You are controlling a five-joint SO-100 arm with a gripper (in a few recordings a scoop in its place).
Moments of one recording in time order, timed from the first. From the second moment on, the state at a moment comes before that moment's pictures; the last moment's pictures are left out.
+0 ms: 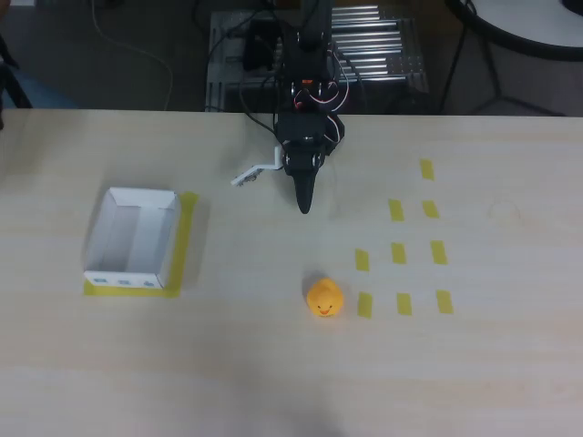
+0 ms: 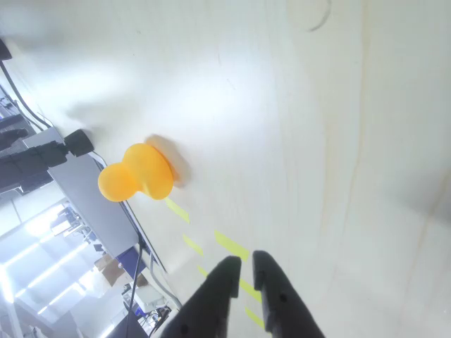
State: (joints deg) arm -1.4 188.3 174.0 61.2 7.6
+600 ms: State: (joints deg) arm -1.0 181.4 169.7 58.0 4.1
